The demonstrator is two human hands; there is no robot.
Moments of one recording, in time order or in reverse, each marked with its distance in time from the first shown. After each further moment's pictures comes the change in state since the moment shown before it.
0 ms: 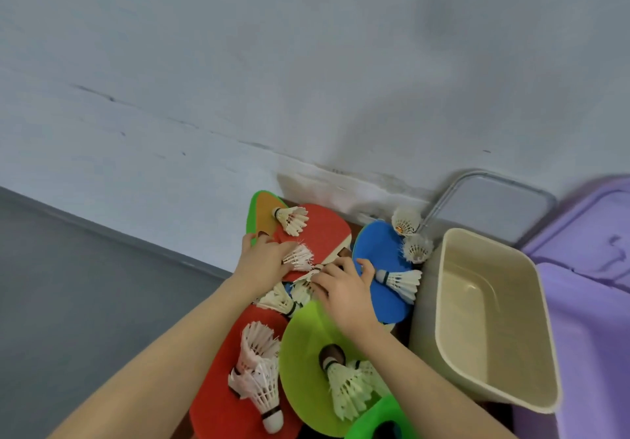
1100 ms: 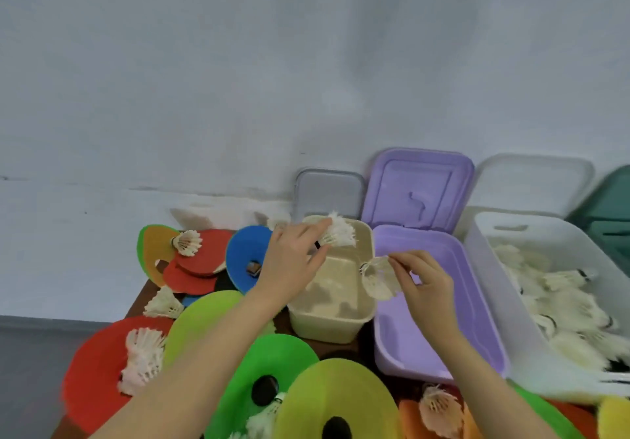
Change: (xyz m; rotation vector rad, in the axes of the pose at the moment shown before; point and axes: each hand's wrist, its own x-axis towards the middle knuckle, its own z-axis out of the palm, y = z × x) left_hand -0.051 0.285 -0.047 -0.363 0.604 0.502; right_hand -0.190 0.182 -0.217 0.452 0.581 0.342
